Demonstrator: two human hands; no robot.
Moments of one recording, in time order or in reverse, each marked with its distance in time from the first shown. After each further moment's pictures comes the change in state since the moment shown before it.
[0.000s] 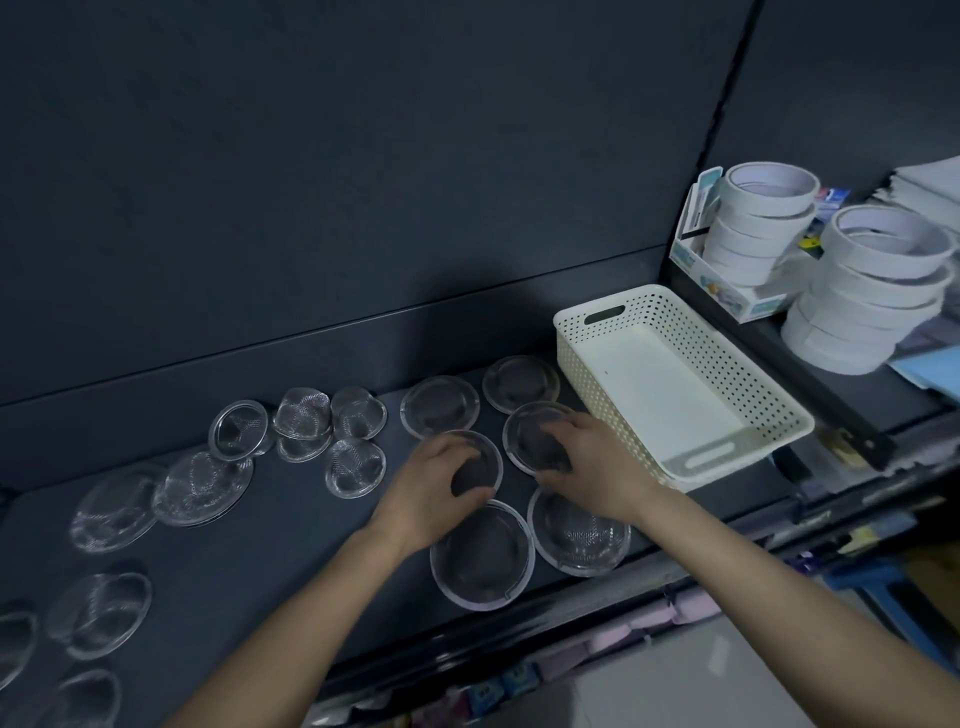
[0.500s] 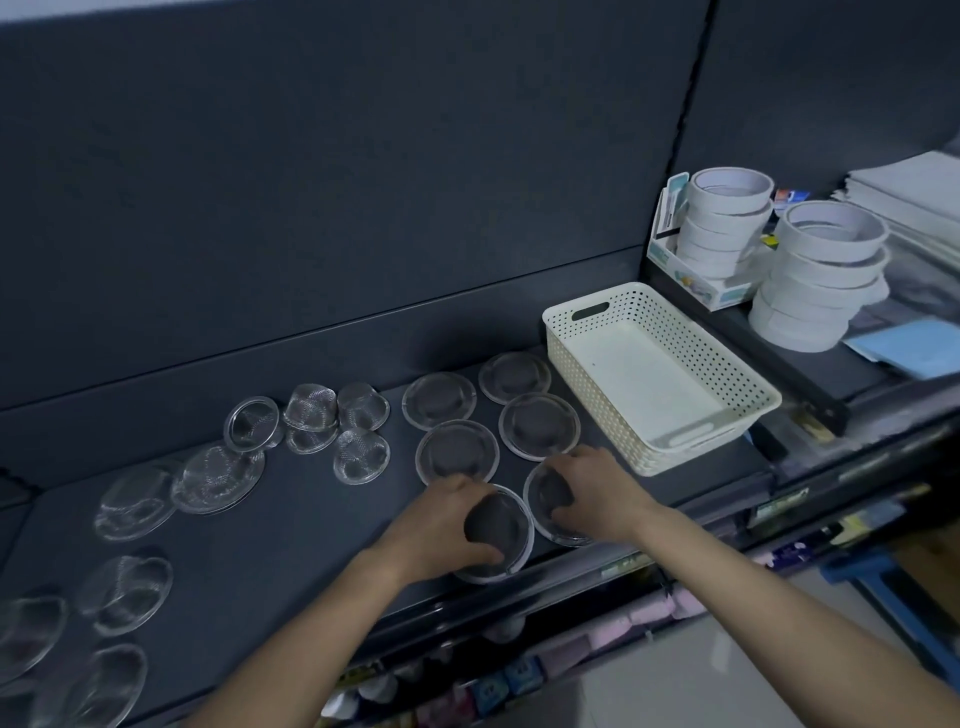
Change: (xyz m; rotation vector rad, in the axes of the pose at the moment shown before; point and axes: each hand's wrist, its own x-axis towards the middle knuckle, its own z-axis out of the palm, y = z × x) left_hand -0.044 0.022 0.005 0.079 -0.328 0.000; right_hand -0.045 0.000 0.018 -0.115 -0.139 0.054
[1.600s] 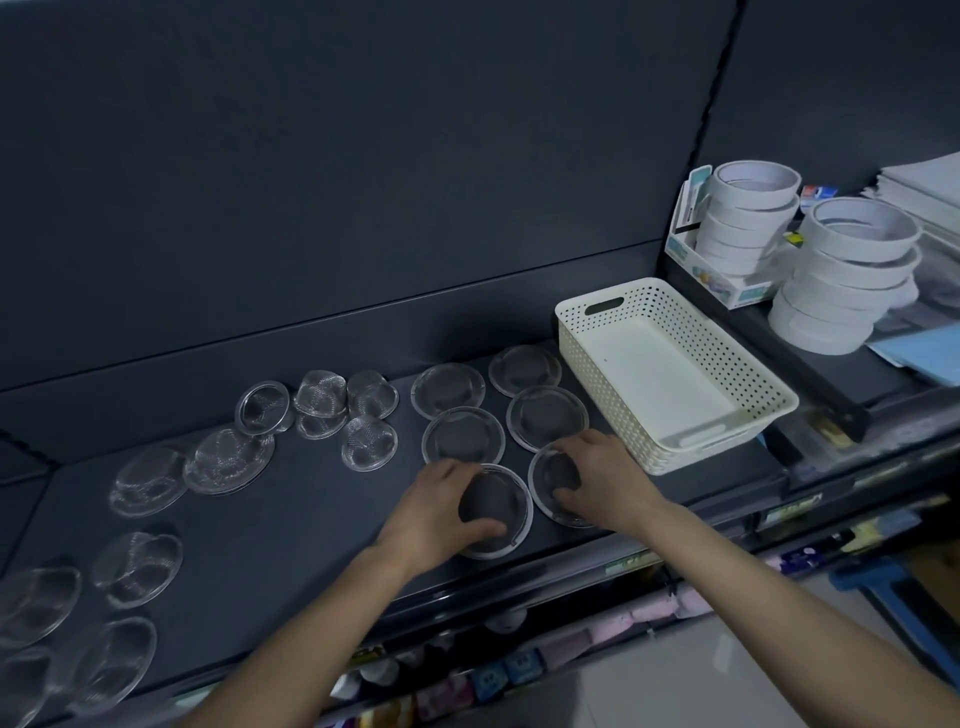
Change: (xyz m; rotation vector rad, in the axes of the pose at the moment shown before) left_hand -0.004 -0.009 0.009 -0.033 0.198 -0.095; right_hand 0.005 0.001 0.001 0.057 0.127 -0.004
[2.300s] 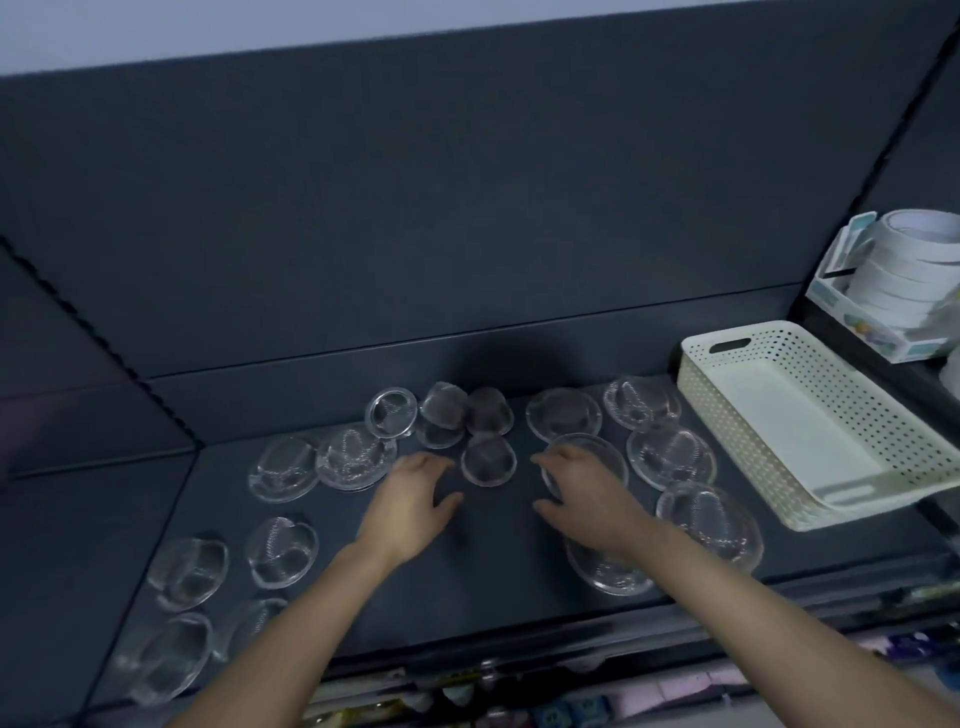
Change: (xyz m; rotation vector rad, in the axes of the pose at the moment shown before) left_hand -0.046 -0.125 -0.090 0.072 0.253 -0.119; right_hand 0.042 -0.147 0.031 0.055 -0.028 -0.251
